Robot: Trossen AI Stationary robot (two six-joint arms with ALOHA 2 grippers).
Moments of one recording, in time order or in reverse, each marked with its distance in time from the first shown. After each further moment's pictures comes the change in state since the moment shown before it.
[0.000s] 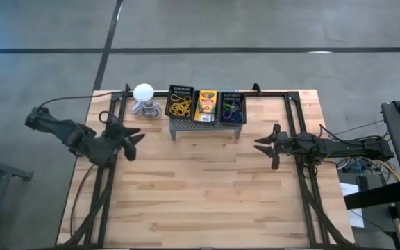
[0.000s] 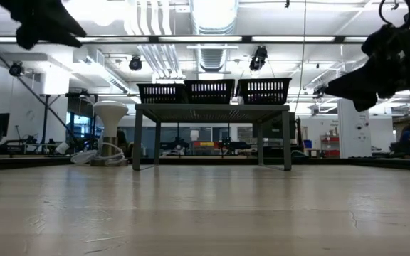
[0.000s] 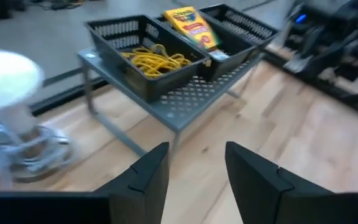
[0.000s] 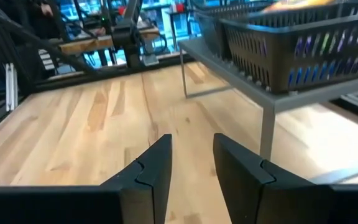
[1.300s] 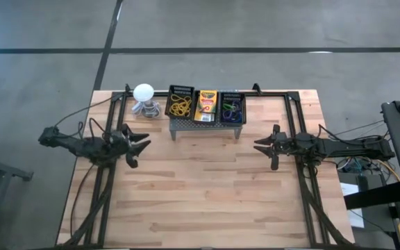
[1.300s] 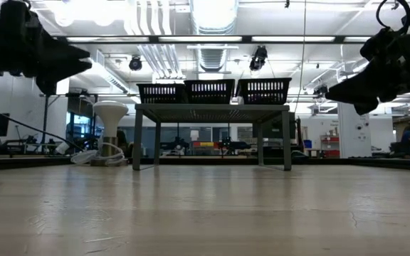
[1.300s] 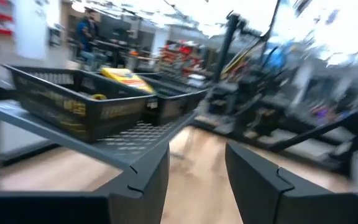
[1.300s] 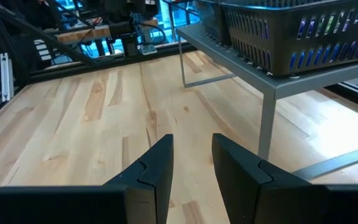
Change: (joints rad) left arm 0.138 -0.662 -0.791 1.030 0.244 0.706; right arm 0.000 0.018 0.001 -0.031 -0.001 0.014
